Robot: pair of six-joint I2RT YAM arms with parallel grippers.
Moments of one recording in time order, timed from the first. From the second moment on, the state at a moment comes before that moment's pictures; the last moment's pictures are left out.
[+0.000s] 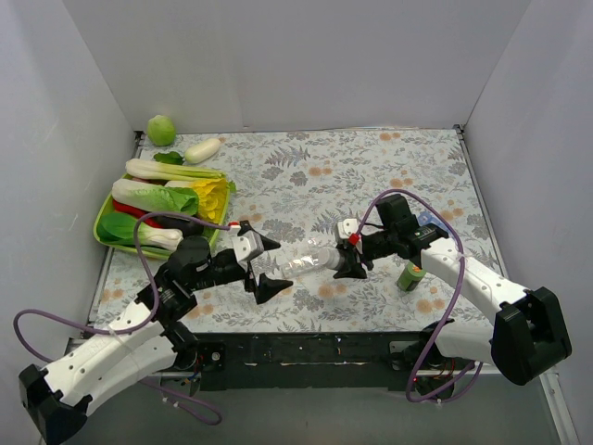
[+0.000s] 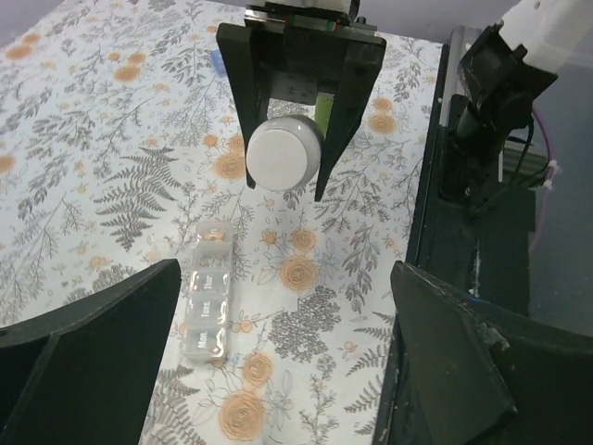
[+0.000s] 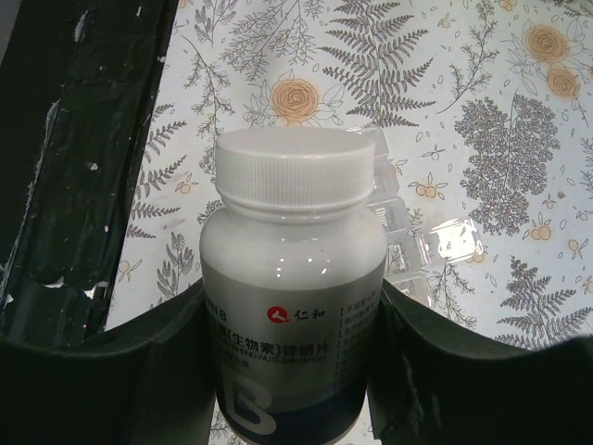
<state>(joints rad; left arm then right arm) -0.77 0.64 0.56 -0.05 0.46 0.01 0.52 1.20 0.77 -0.44 -0.98 -0.85</state>
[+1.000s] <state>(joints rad) -0.86 1.16 0.62 0.32 0.63 0.23 0.52 1.20 0.77 -0.47 -1.01 -0.89</state>
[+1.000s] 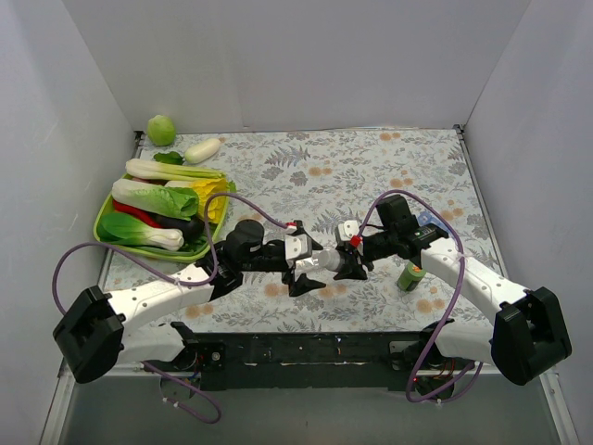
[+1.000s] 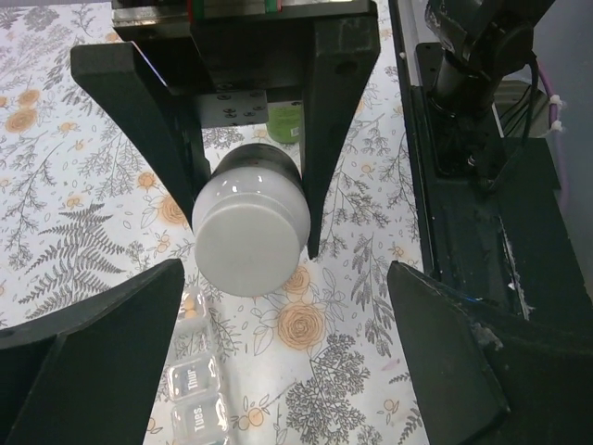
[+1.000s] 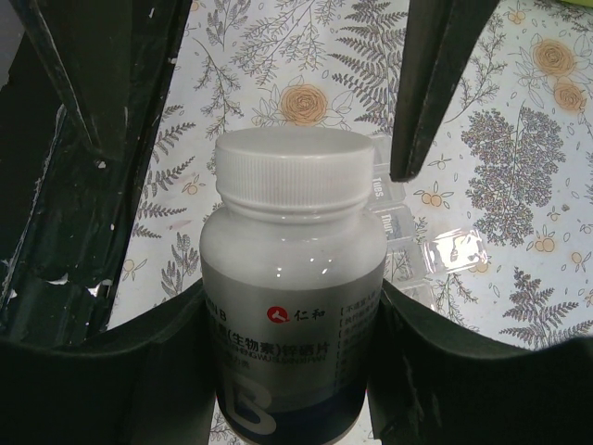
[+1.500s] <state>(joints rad) -0.87 1.23 0.67 0.37 0.58 0.10 0.52 1.20 0.76 -0.46 -1.01 -0.89</state>
